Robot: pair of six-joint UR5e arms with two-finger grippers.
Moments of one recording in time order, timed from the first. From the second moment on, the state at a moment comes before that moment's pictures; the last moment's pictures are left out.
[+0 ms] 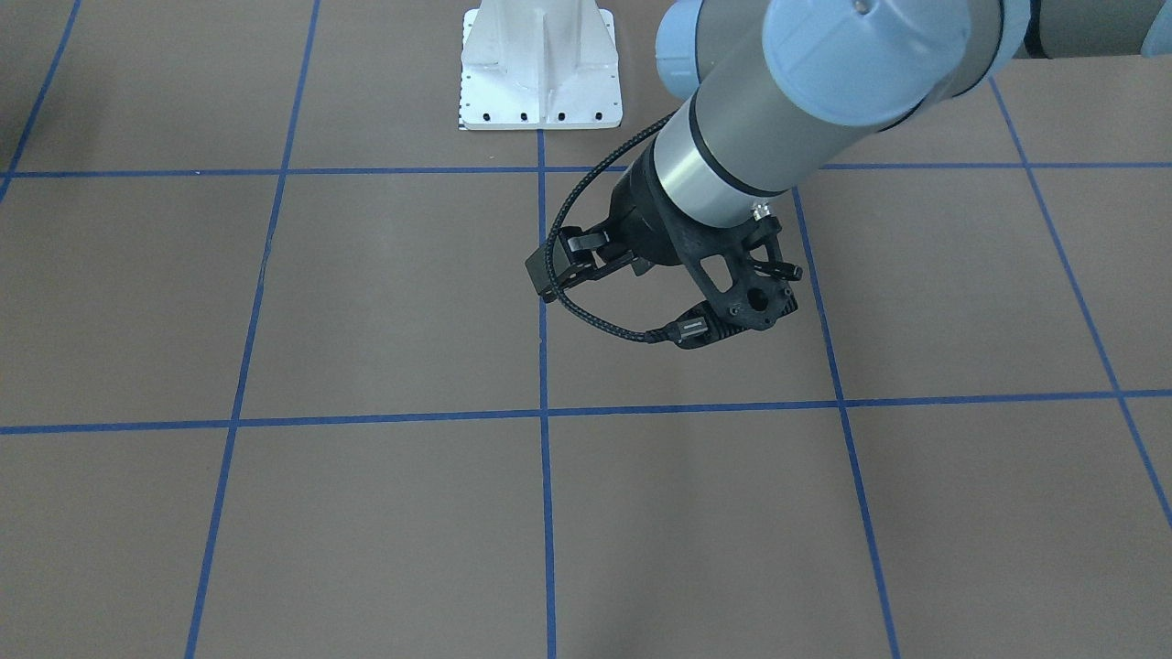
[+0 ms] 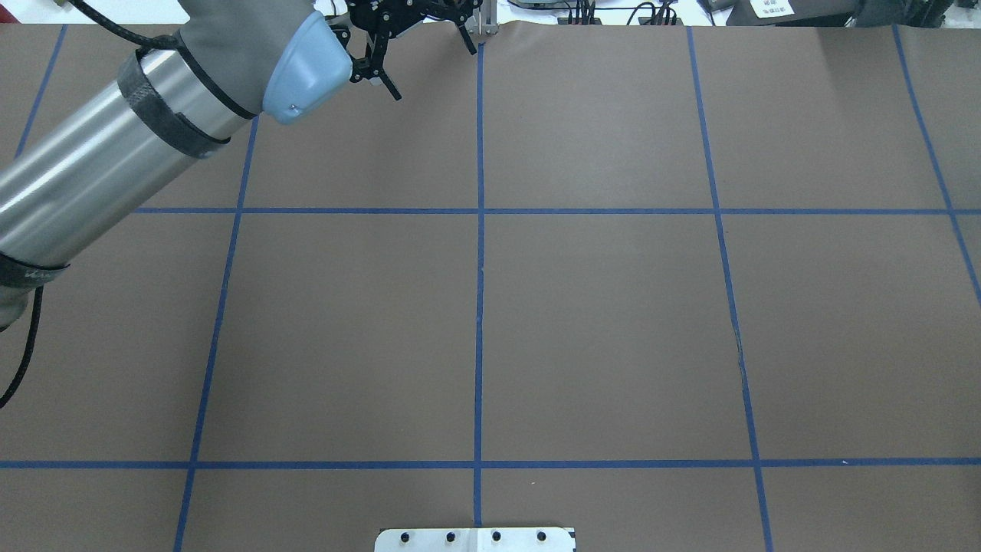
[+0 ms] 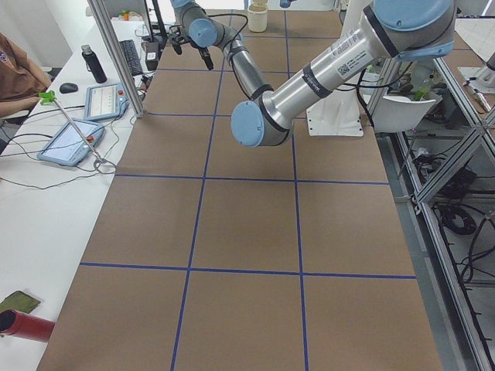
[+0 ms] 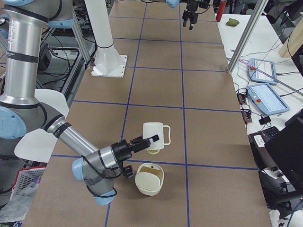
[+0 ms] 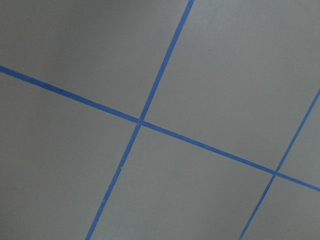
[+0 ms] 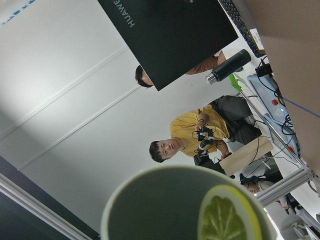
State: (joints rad) left arm -0.97 -2.60 -1.46 -1.51 -2.51 -1.41; right arm 1.61 -1.77 1.09 1.09 1.87 3.02
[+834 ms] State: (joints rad) left arm -0.96 -2.60 -1.45 -1.51 -2.51 -1.41; right arm 1.61 -1.77 1.11 1.10 1.87 3.00
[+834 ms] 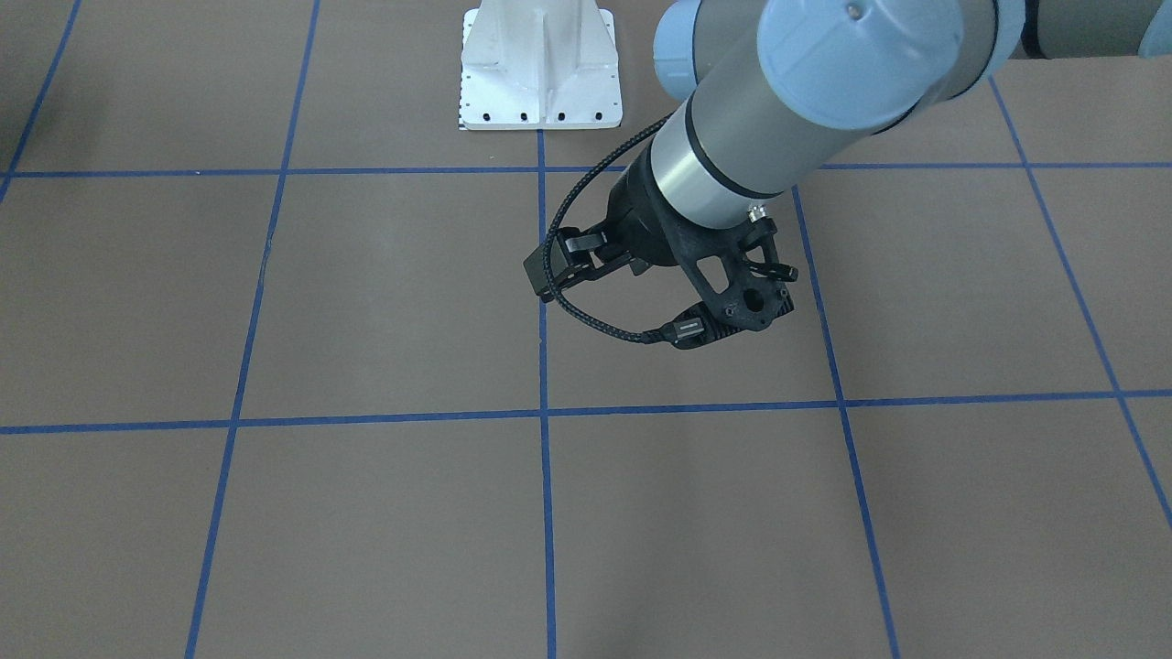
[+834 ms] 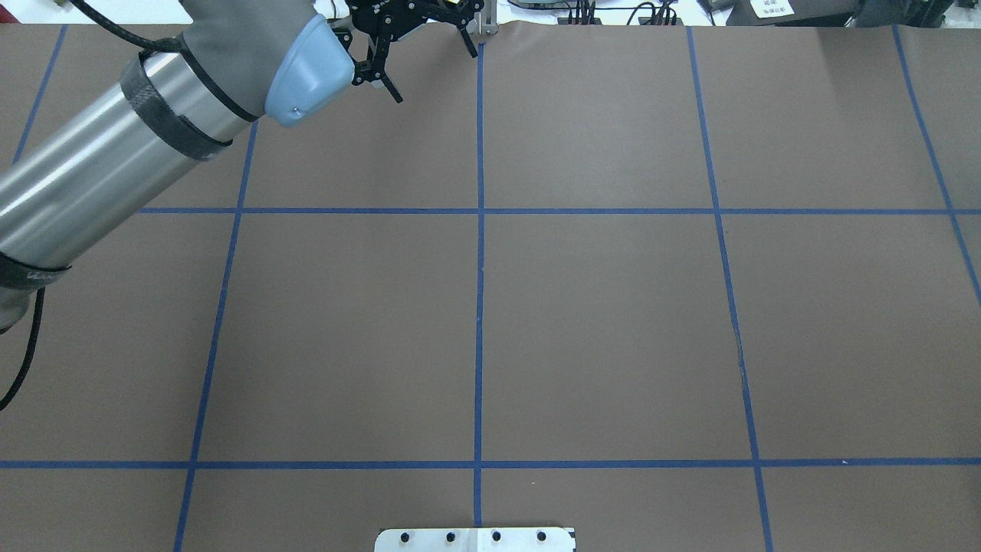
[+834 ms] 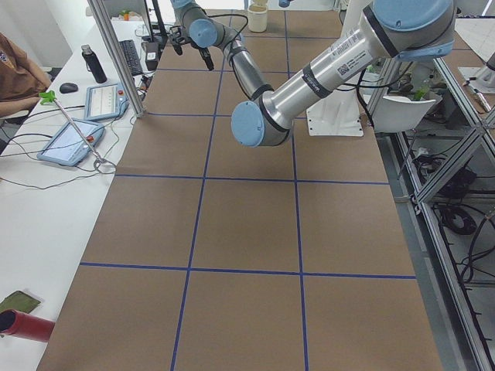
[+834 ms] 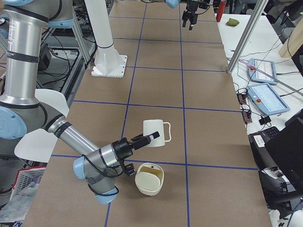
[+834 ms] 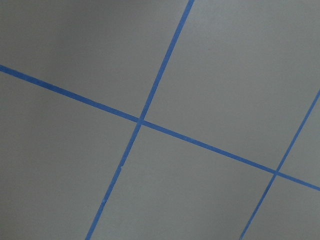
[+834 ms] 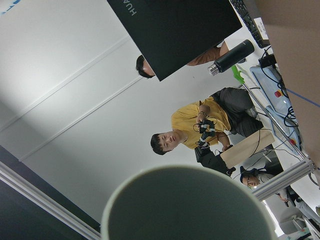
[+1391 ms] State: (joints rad) left arm -0.96 -2.60 -1.45 -1.51 -2.51 -1.41; right arm 1.61 -1.76 1.15 1.09 1.88 2.85
